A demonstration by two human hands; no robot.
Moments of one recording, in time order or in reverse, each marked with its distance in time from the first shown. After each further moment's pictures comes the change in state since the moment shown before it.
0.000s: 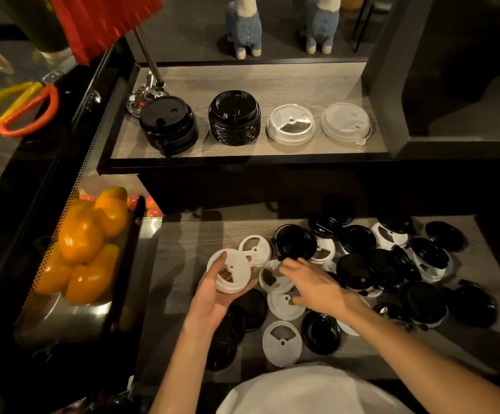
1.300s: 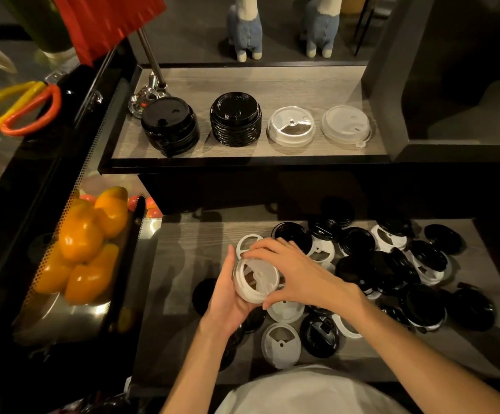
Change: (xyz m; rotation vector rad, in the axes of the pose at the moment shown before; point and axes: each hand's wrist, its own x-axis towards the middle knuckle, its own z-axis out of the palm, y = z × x) left_hand -0.013 -0.014 0.023 0.092 -0.203 -0.118; right_hand -0.009 -0.046 -0.060 0.257 0.176 -0.247
